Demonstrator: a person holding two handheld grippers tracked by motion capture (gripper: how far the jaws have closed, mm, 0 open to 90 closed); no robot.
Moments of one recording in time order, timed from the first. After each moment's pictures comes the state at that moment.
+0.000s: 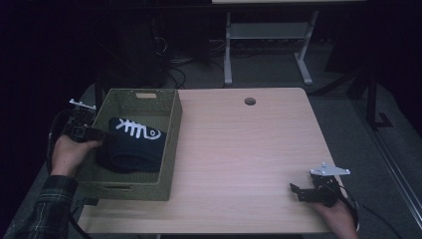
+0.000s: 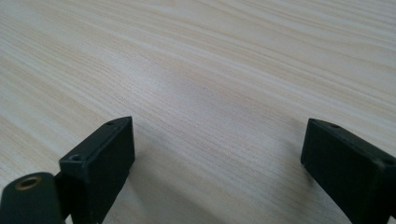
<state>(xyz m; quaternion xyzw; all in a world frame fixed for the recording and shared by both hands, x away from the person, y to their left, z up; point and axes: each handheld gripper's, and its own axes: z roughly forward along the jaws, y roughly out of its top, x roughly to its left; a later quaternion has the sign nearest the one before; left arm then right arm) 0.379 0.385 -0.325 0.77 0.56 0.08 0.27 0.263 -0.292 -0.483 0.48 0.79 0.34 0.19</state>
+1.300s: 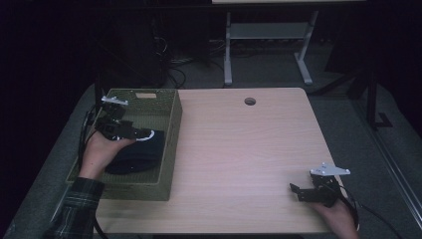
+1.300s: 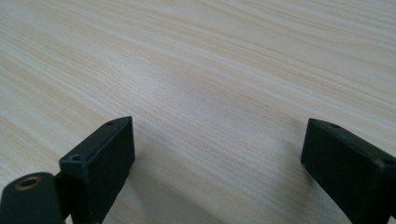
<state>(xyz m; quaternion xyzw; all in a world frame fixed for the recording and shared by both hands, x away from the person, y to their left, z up) 0.370 0.280 -0.306 0.81 0.47 0.11 0.34 0.263 -0.292 -0.483 0.48 0.79 0.34 0.19</state>
